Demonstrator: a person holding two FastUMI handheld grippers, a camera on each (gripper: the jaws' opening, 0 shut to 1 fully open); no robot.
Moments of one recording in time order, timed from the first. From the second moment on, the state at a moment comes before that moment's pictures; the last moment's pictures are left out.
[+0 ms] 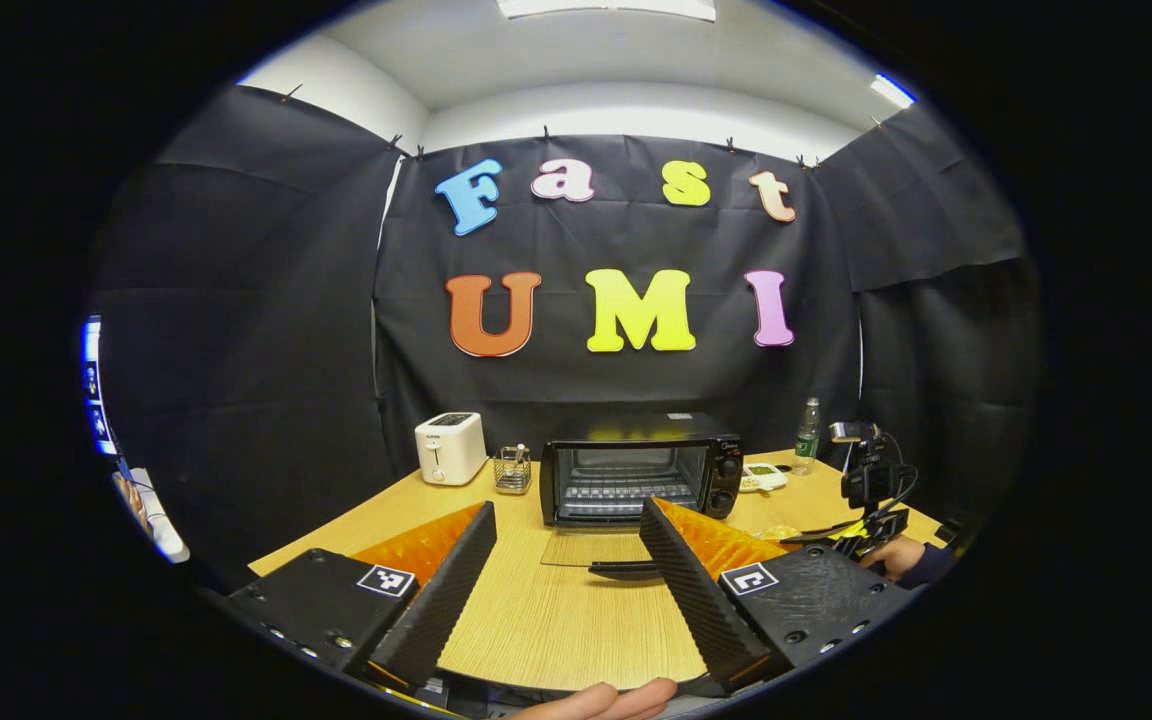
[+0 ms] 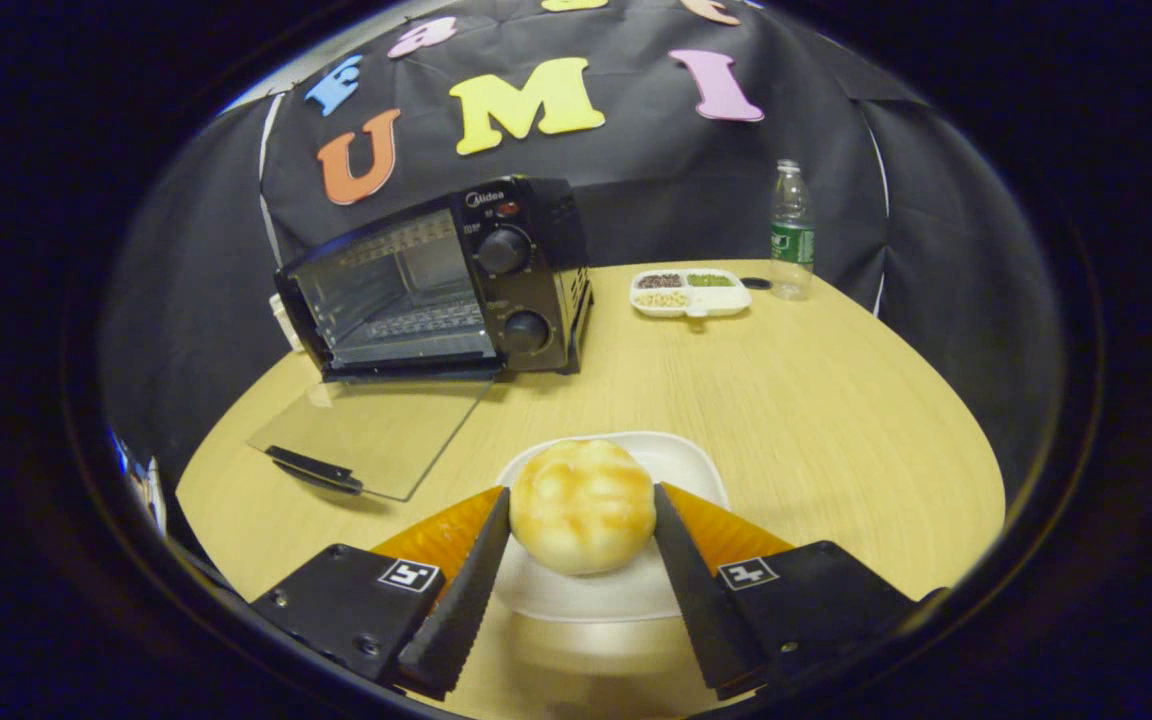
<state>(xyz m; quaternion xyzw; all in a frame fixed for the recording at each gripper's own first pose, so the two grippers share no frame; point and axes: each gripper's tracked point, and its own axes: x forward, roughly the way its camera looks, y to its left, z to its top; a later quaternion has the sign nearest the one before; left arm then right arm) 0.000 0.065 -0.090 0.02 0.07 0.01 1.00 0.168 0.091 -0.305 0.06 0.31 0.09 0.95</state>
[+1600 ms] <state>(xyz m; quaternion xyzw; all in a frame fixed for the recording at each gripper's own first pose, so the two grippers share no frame) 0.063 0.132 -0.048 0.03 0.00 0.06 1.00 0.345 0.308 -0.254 0.29 0.18 0.05 0.94</state>
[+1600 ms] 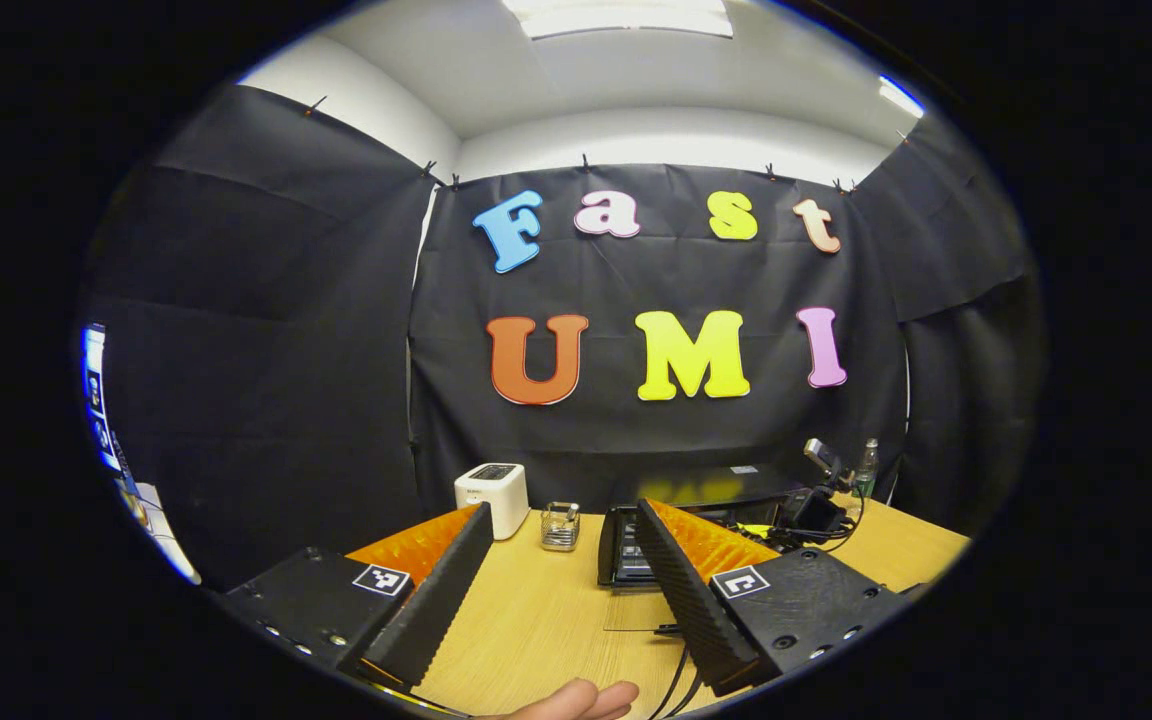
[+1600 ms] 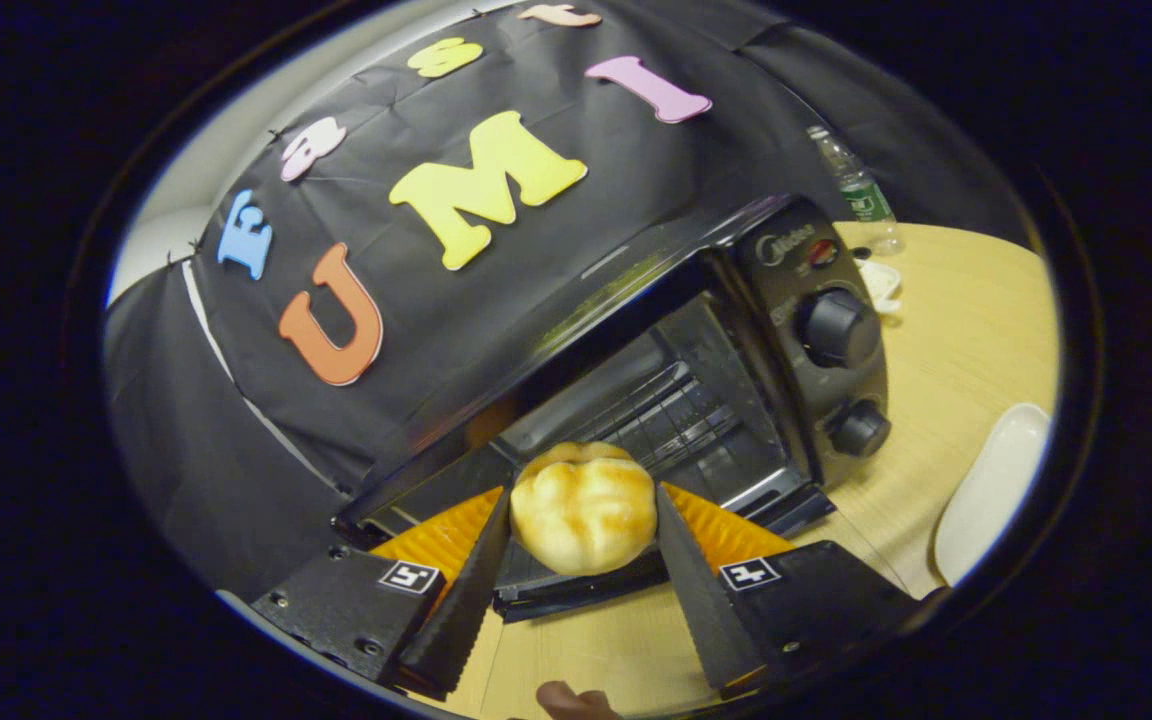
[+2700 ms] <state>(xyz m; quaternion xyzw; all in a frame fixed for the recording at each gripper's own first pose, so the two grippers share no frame) 0.036 0.101 -0.065 0.04 0.03 0.02 1.00 0.314 0.296 -0.229 0.11 0.11 0.08 0.98</state>
